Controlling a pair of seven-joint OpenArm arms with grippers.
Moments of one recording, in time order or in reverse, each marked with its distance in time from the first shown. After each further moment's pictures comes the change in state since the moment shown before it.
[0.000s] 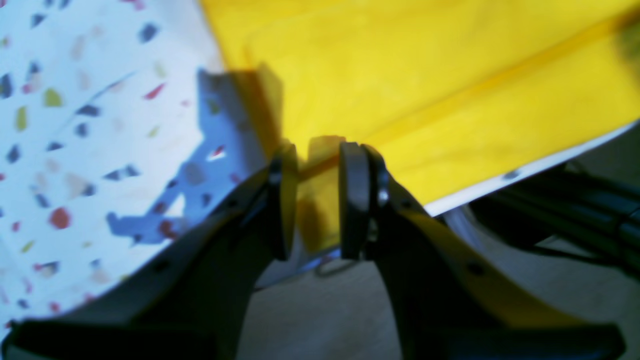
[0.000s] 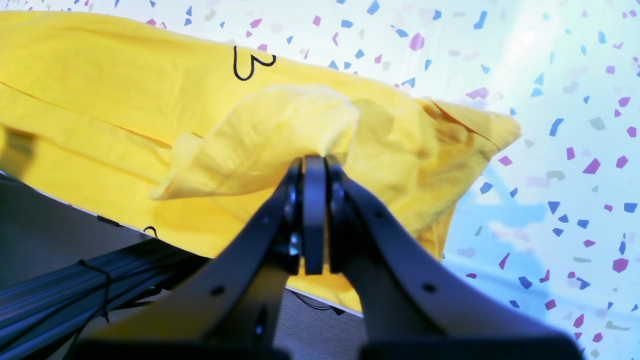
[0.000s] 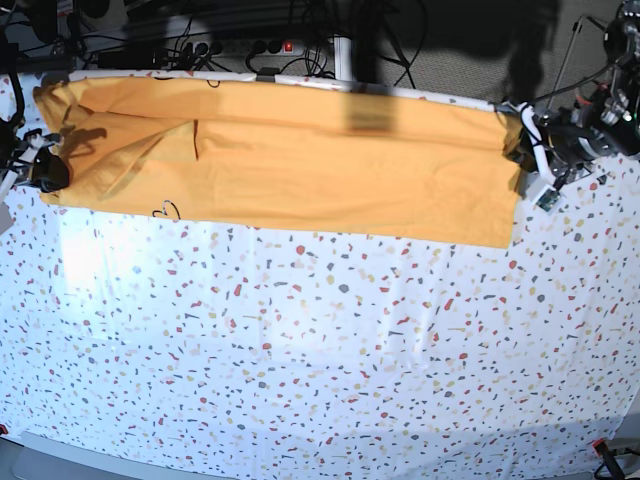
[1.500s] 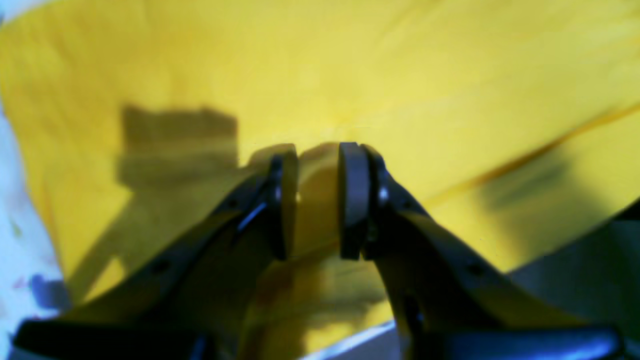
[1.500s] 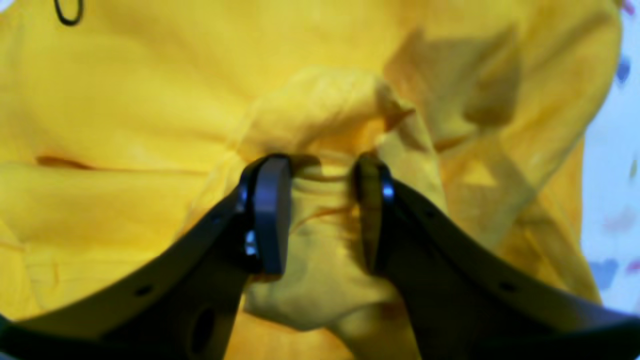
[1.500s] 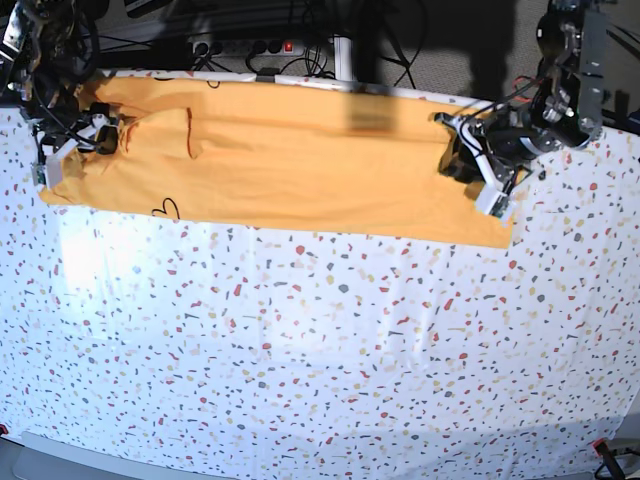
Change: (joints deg) left arm -2.6 15.9 -0.1 -8.6 4.7 -1.5 -9.0; right arm 1.7 -15.1 -8.0 -18.3 -28.5 0.0 23.0
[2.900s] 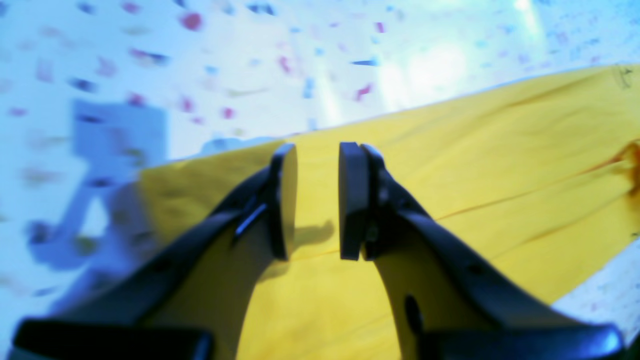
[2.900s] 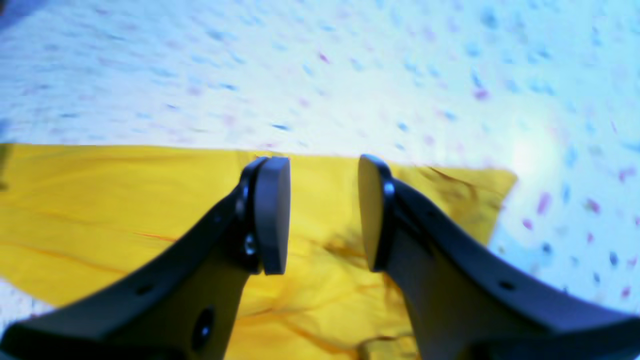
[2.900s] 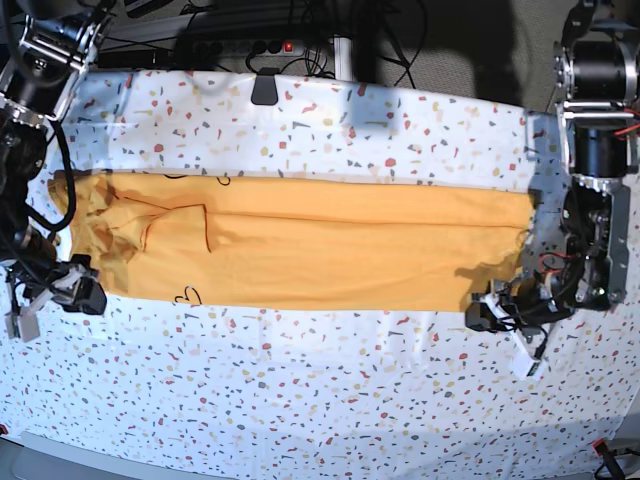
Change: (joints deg) left arm -38.8 -2.1 0.0 -32.0 -6.1 -1.6 5.6; right arm 27.9 4.2 -4.2 1.2 8.9 -0.4 -6.9
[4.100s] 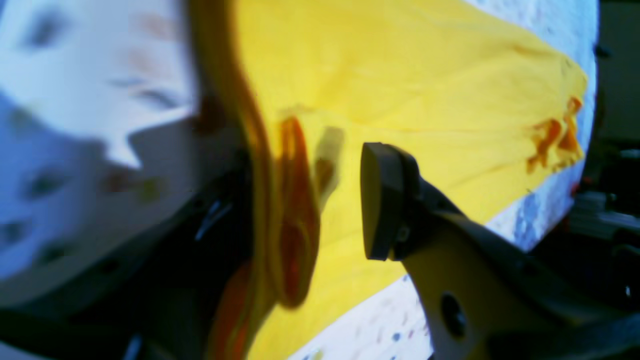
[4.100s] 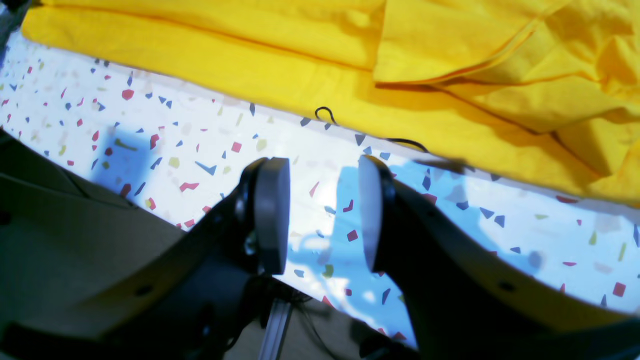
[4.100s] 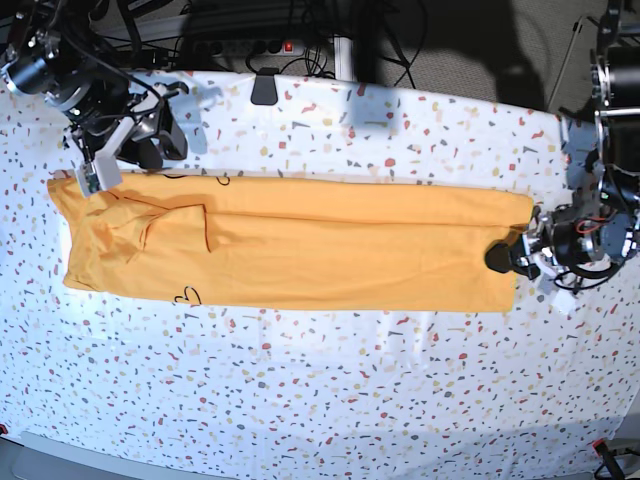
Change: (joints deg) left arm -0.3 -5.7 -0.3 -25.7 -25.8 -7.5 9.0; right arm -37.4 -11.5 -0.2 35.4 1.9 0.1 -2.4
